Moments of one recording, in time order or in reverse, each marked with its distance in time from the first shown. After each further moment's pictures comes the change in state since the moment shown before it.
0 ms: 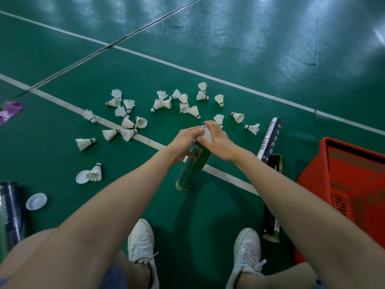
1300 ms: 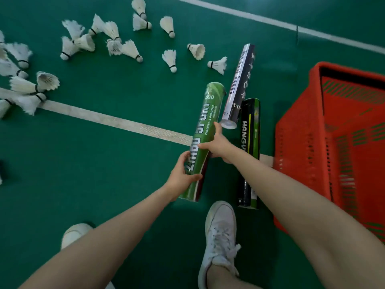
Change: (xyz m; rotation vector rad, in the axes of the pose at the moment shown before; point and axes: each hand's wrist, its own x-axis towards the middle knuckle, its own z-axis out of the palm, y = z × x) left_hand 0.094 -0.242 0.134 0.158 -0.156 -0.222; right_hand -0.002 0.263 0.069 0.568 0.005 0.770
